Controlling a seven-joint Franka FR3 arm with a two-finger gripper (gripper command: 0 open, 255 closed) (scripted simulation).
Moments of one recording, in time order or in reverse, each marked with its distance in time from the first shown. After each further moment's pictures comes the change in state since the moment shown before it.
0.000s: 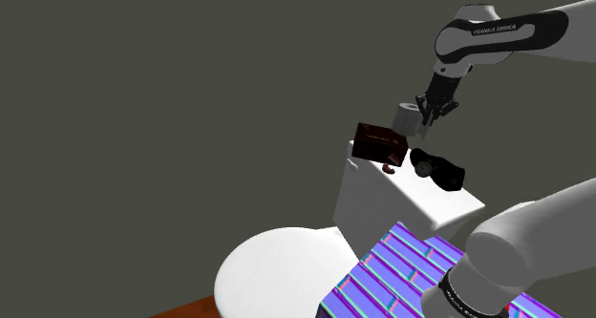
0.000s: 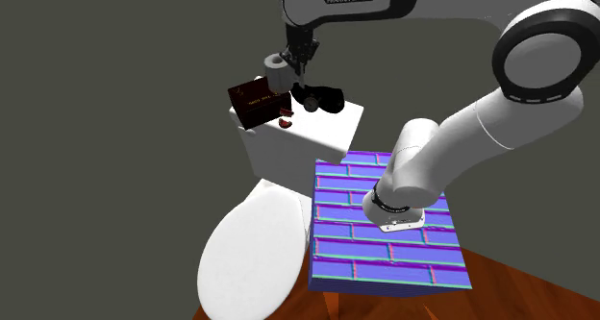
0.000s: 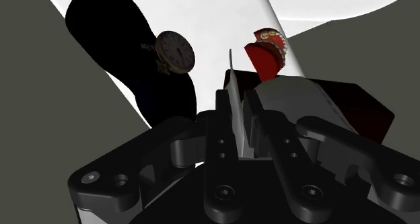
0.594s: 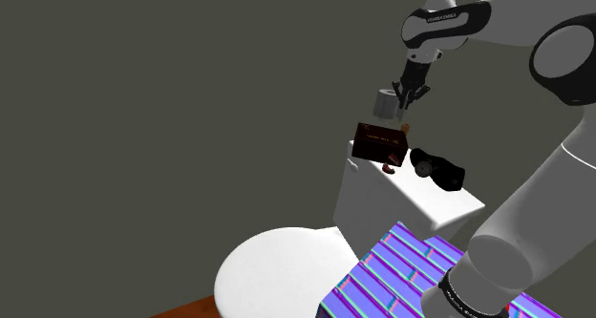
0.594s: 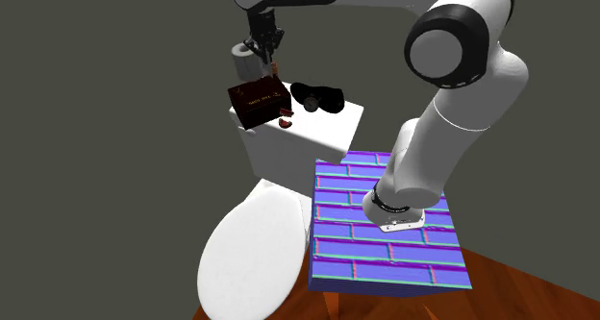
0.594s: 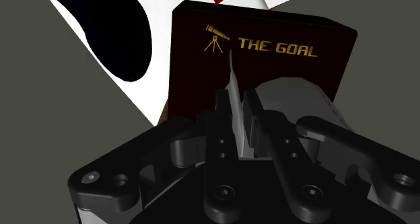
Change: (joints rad) arm 0.054 0.363 -0.023 0.373 0.142 -0.031 -0.037
